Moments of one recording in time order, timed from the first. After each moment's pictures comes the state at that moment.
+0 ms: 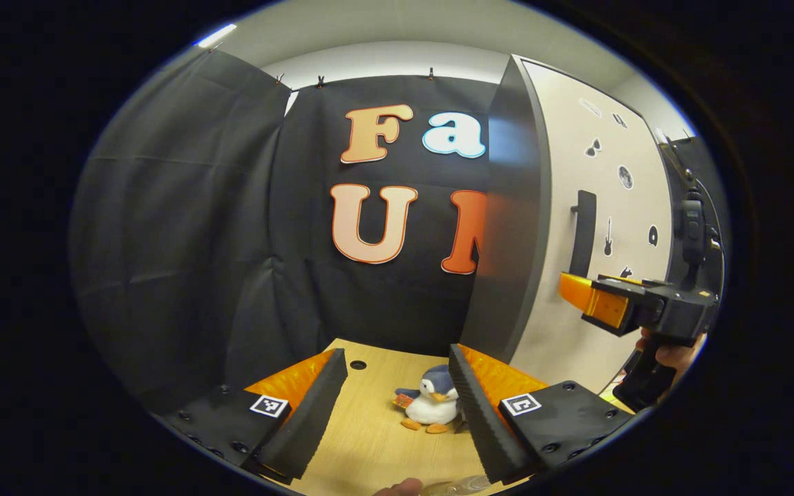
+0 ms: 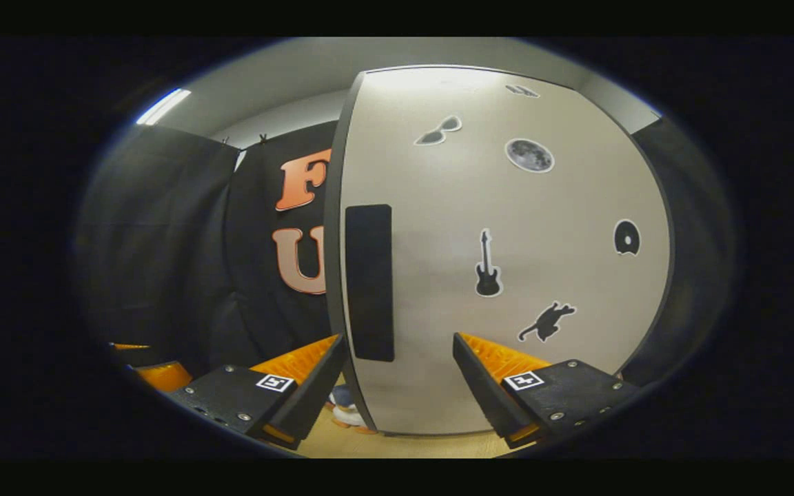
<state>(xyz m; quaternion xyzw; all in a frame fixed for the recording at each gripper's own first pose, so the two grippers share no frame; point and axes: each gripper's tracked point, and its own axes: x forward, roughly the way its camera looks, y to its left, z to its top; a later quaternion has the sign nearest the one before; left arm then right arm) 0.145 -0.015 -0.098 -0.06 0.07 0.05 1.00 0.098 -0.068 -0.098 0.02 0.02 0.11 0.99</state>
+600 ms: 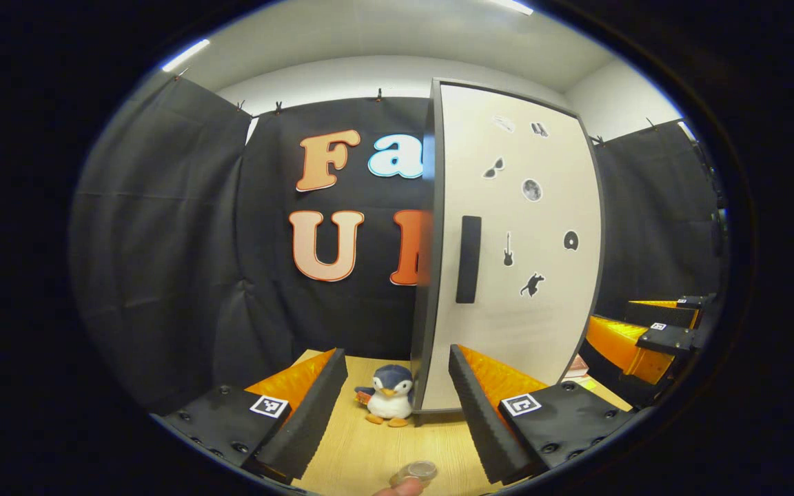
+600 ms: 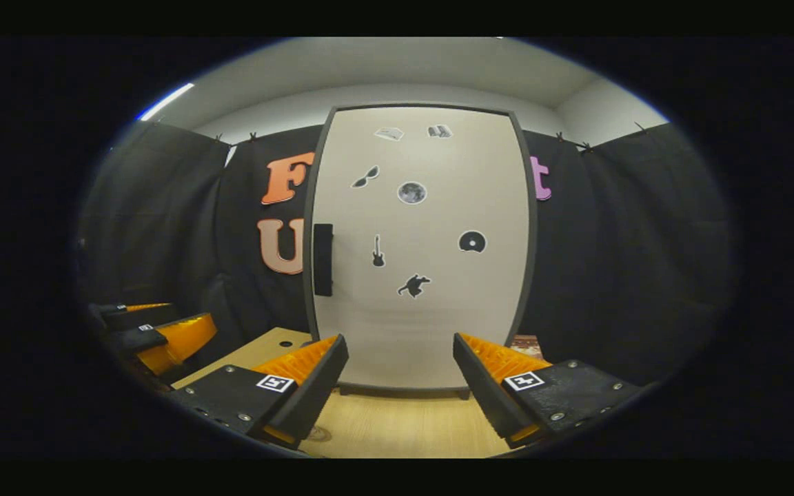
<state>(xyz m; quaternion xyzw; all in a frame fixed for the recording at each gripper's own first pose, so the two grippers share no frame) 0.053 -0.123 -0.046 -0.02 0.03 -0.01 1.00 -0.072 -0.189 -0.091 -0.02 0.06 0.05 1.00</state>
